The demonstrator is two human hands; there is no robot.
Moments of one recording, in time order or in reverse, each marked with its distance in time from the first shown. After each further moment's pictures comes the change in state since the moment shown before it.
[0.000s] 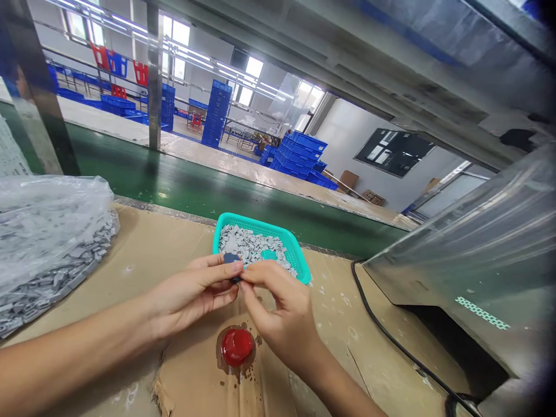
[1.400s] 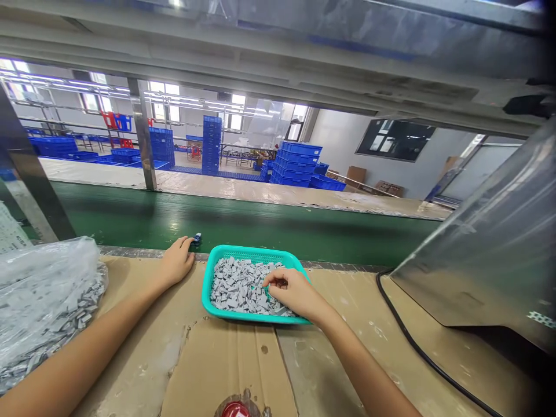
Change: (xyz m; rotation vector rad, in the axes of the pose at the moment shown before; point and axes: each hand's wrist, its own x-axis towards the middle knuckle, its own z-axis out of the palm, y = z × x) left_hand 0.150 0.040 -0.130 1.881 0.590 0.641; right_hand 0.029 0.131 -0.033 -0.099 -0.313 0.516
